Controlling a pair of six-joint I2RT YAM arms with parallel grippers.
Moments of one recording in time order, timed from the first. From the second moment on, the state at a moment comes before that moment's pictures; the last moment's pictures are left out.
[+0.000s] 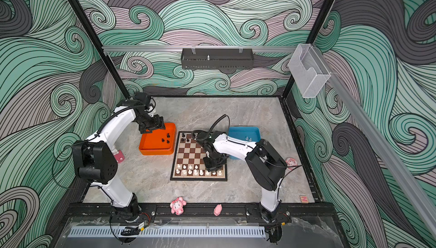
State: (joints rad) left arm -0.08 1.72 1.53 -1.13 0.17 -0.30; right arm 0.85 1.83 1.24 -1.04 -0.16 0.45
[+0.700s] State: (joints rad) left arm -0.08 1.72 1.53 -1.13 0.17 -0.30; right arm 0.85 1.81 1.25 -1.06 -0.15 0.45
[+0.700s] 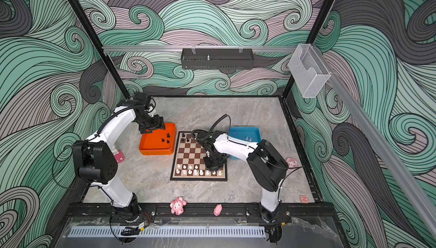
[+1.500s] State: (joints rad) left arm -0.07 1.75 1.53 -1.16 0.11 -0.32; right arm 0.55 1.60 1.49 -1.10 -0.05 0.38
